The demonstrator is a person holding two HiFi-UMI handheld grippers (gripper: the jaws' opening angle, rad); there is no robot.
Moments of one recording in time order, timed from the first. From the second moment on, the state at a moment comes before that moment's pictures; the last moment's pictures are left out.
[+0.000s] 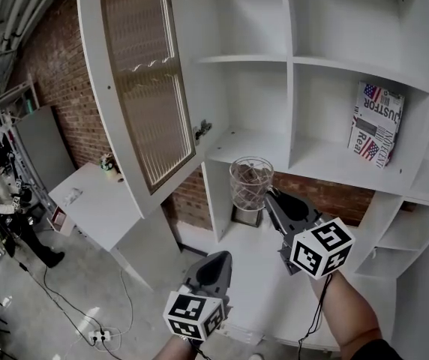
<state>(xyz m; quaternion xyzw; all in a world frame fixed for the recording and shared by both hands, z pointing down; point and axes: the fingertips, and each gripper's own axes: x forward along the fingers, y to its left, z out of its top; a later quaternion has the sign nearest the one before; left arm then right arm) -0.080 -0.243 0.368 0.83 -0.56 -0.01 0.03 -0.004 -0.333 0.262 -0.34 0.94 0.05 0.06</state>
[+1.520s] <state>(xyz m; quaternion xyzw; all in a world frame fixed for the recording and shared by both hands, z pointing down) -0.093 -0.387 0.365 0.86 -0.50 0.00 0.03 -0.045 -0.516 0.257 -0.45 0.89 0.01 0.04</state>
